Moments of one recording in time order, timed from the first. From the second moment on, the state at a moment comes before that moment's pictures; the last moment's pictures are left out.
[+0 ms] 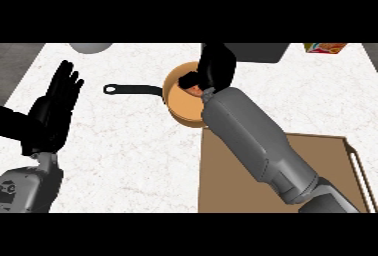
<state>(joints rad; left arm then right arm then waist) -0.25 0.28 0.00 -1.61 0.16 0.21 0.21 -1.08 0.00 0.42 -0.71 0.69 -0.66 0.84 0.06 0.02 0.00</state>
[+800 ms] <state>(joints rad) -0.21 0.28 0.04 -1.62 0.15 0.21 0.21 -0.84 -0.02 0.28 -1.02 0.36 -0.89 0.41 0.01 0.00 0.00</state>
